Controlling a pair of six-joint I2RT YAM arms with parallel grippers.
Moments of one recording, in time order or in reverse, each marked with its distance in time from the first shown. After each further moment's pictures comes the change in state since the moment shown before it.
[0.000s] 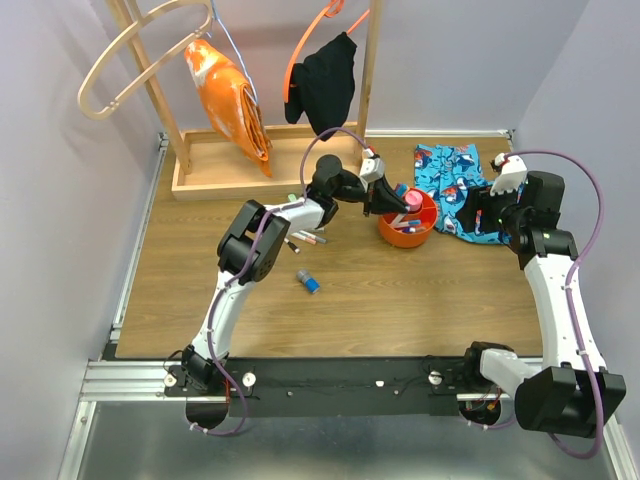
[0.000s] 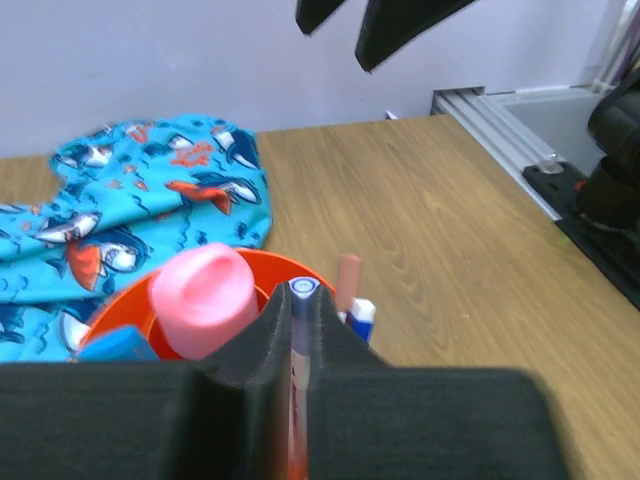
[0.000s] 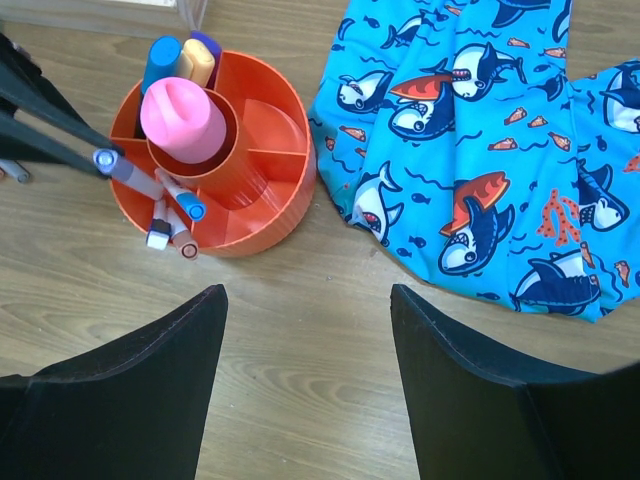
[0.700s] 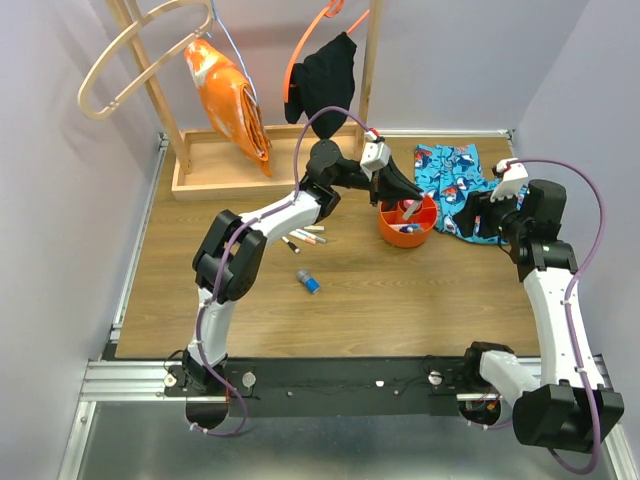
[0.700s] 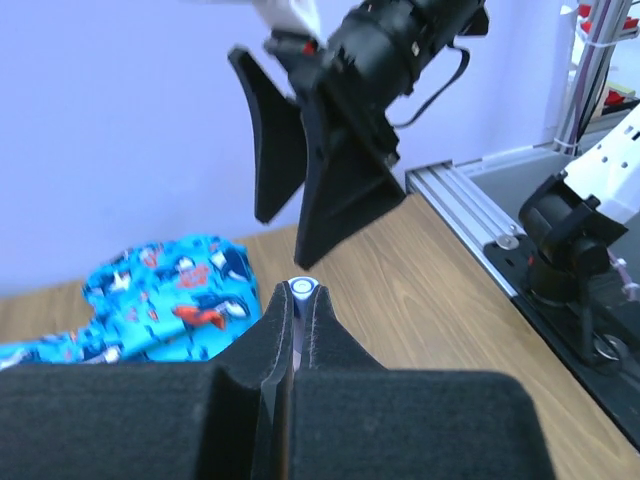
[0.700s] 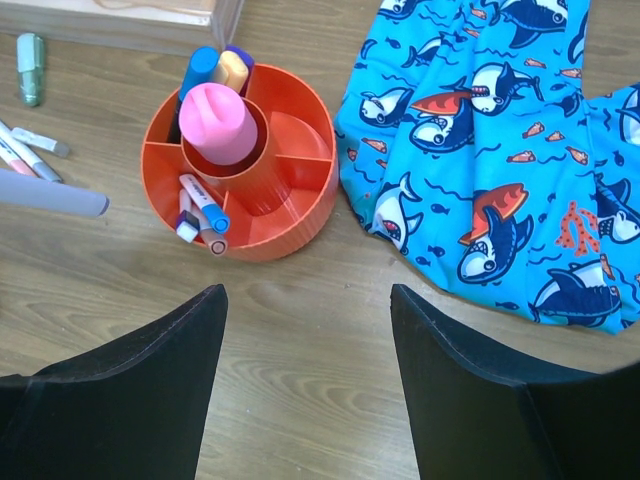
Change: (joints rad) left arm -0.056 -0.281 -0.056 -0.092 -0.037 0.011; right arm 0.000 -0.082 -0.063 0.047 -0.045 0.026
